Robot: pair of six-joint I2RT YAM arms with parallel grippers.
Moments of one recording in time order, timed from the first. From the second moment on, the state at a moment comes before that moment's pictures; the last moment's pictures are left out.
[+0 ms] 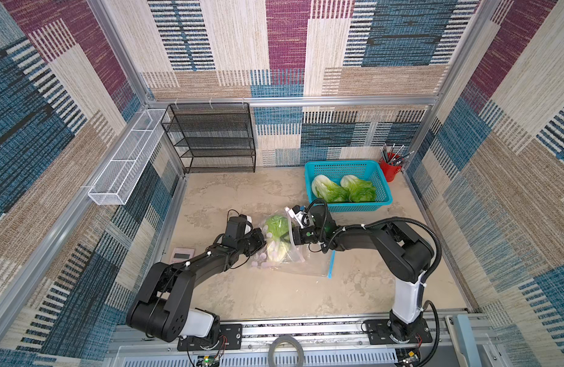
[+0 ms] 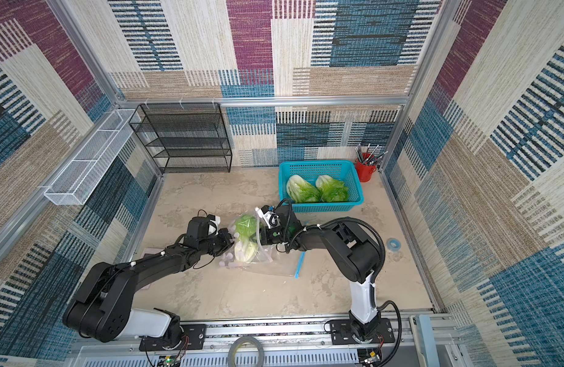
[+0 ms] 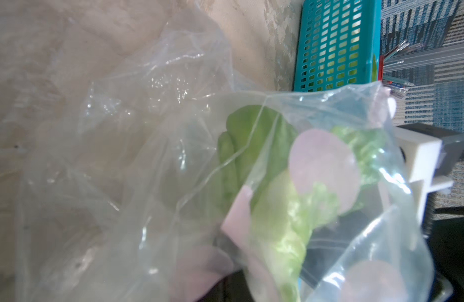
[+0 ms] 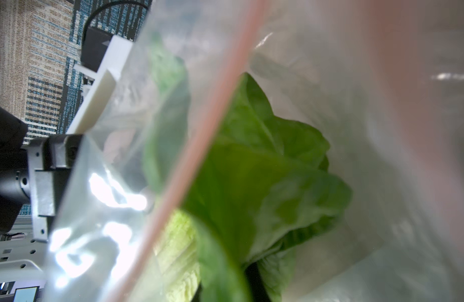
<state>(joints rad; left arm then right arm) -0.33 1.41 0.57 0.13 0.40 -0.89 0.64 1.92 0.96 0.38 -0.72 0.64</state>
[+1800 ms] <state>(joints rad) -0.25 1.00 0.49 -0.28 -0.05 -0.81 0.56 1.67 0.72 0.47 -0.71 0.66</state>
